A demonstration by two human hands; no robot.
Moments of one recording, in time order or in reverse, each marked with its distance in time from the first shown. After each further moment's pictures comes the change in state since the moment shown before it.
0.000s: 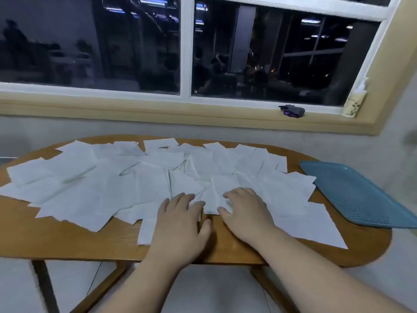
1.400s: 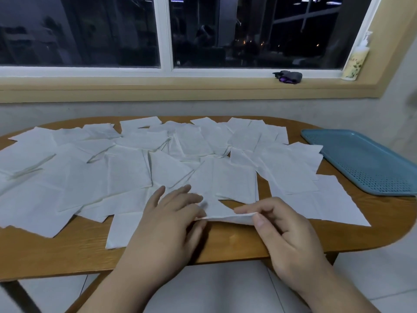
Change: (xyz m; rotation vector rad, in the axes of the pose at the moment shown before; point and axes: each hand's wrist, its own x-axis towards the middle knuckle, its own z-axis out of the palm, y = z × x) left_hand 0.002 -0.017 0.024 -0.091 0.034 0.315; right_hand -0.080 0.039 0.019 0.822 0.241 -0.070
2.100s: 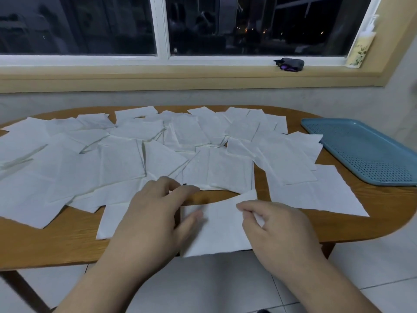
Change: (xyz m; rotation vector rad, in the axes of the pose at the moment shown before) left_hand -0.002 0.012 -0.016 -0.026 -0.030 -0.109; right_hand 0.003 -0.004 0.005 -0.532 -0.019 0.174
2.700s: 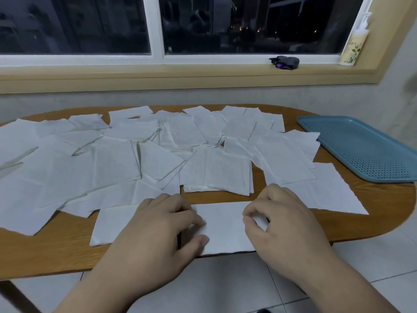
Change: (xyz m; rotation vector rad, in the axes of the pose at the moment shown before) left_hand -0.003 -0.004 0.006 0.024 -0.096 0.176; right_hand 0.007 0.011 -0.007 -0.151 -0.059 -0.079
